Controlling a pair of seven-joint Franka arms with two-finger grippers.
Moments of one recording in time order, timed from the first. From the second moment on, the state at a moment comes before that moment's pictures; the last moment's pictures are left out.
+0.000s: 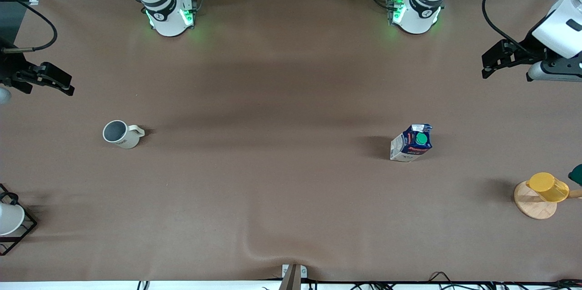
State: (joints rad) left arm -0.13 -0.03 0.00 -1.55 0.02 1.55 -0.04; right arm 0.00 0.03 0.00 -1.51 -0.04 1.54 0.06
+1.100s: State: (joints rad) left arm -0.15 0.23 -0.04 -1.55 0.02 1.69 -0.04; right arm -0.15 0.17 0.00 -1.75 -0.01 1.81 -0.08
